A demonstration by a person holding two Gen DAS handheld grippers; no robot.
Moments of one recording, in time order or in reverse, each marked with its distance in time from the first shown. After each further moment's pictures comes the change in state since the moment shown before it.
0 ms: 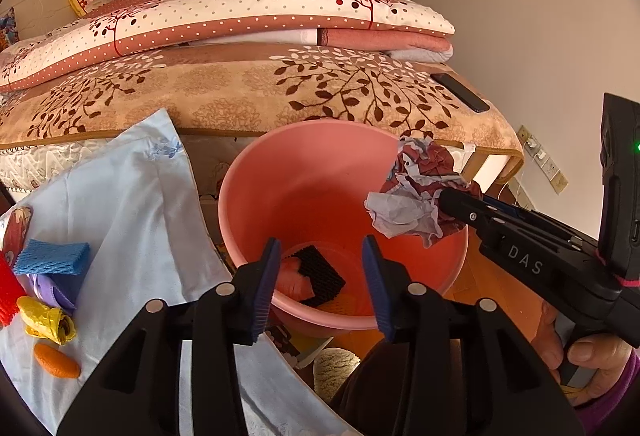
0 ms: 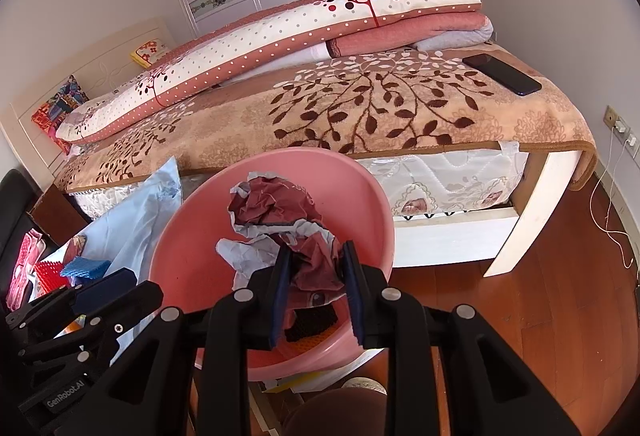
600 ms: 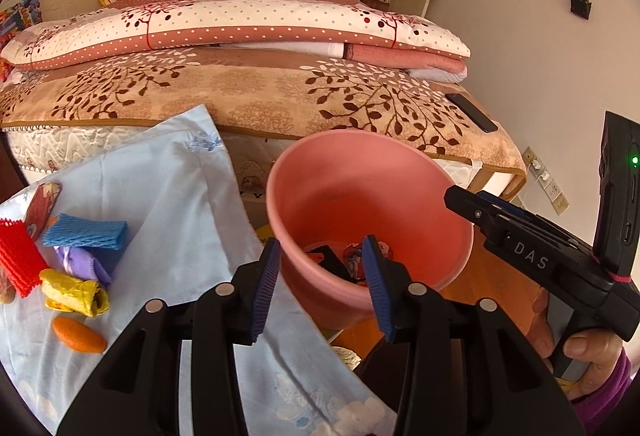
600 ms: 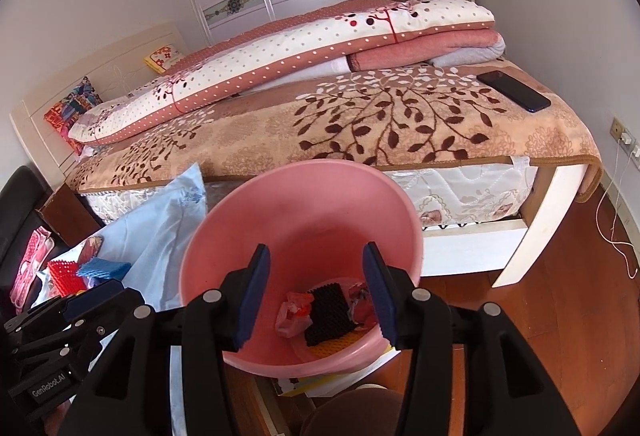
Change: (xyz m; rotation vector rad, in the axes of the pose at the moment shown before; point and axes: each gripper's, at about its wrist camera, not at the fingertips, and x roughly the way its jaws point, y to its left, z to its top) left arm -0.040 0.030 -0.012 -0.077 -0.038 0.023; right arm -0.017 0.026 -0.003 -0.030 -0.047 0.038
